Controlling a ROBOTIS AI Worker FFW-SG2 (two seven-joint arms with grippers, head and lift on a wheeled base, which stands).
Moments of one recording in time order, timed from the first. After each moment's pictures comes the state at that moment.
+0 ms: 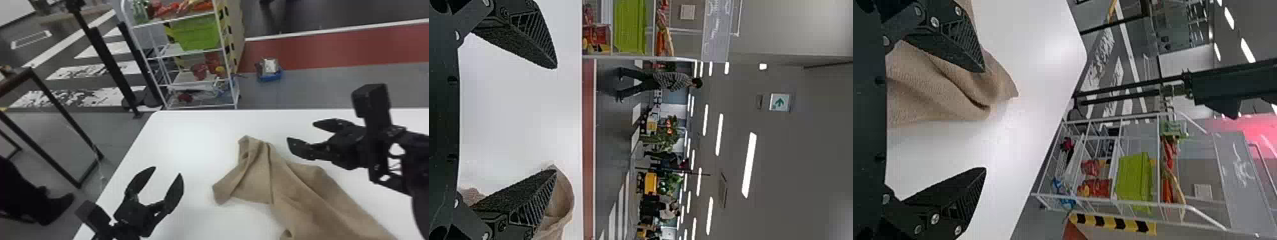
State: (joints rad) left arm 0.54 0.00 0.45 -1.88 0.27 -0.14 -0.61; right arm -0.11 0.00 0.22 -1.88 0.13 0.77 0.65
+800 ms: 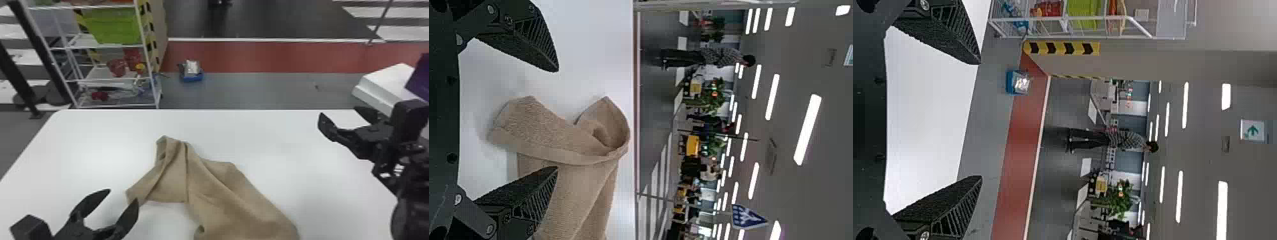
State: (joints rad) left arm 0.54 0.00 0.28 -1.90 0.10 0.07 -0.60; right arm 0.00 0.00 -0.32 -1.83 0.14 0.34 0.52
